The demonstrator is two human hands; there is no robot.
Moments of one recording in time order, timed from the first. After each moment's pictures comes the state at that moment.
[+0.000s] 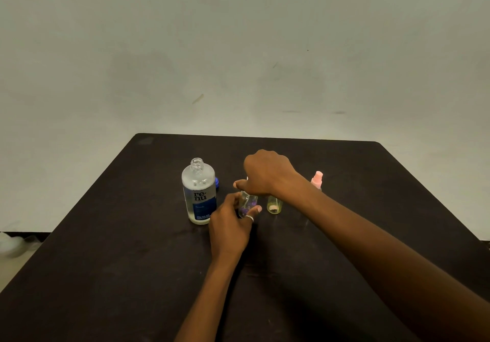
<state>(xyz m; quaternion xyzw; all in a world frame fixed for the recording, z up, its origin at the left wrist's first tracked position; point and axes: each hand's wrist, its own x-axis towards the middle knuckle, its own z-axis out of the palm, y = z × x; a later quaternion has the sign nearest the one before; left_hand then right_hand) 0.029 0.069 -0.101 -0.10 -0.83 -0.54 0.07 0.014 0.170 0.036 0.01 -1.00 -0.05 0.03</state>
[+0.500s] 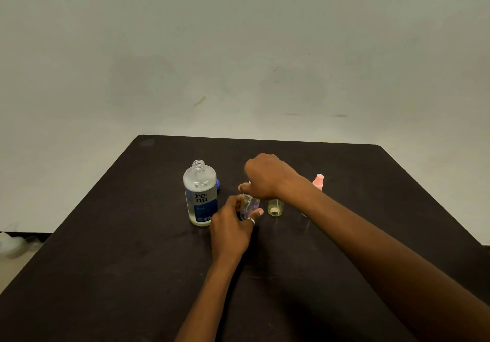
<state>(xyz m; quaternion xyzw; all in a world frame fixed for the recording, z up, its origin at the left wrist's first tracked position) 0.028 0.066 -0.101 -0.11 -0.83 -0.55 0.06 0.015 0.172 0.036 0.05 -1.00 -0.03 0.00</state>
